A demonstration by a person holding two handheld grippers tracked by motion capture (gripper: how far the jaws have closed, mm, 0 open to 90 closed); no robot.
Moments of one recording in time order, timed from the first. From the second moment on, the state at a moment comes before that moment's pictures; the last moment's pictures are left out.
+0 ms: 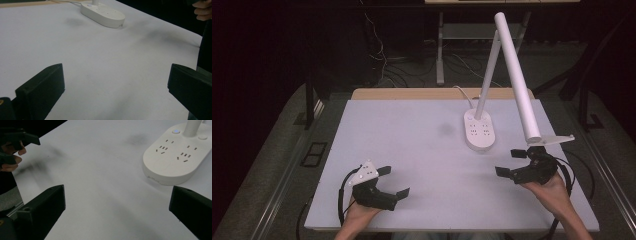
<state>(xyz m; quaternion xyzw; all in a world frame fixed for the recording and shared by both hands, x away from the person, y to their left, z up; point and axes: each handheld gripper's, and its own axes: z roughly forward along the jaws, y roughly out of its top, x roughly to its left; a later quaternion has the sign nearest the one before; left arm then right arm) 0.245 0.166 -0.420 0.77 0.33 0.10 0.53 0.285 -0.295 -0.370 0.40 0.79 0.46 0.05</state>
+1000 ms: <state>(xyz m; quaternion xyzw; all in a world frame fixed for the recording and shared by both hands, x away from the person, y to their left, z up) 0.245 0.166 -0.420 0.77 0.33 0.10 0.53 0.339 -0.285 -0.347 0.39 0.81 0.43 0.07</state>
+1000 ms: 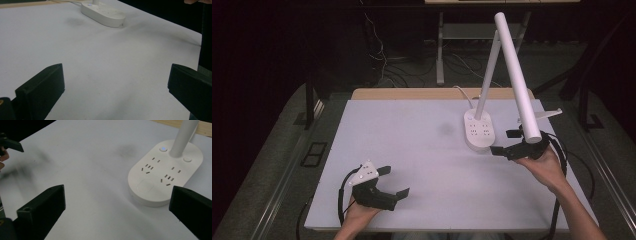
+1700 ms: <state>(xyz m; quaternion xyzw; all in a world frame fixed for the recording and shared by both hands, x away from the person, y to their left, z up) 0.246 0.165 -0.420 0.78 0.32 0.10 0.53 0.380 -0.289 -0.347 0.41 0.81 0.41 0.07</state>
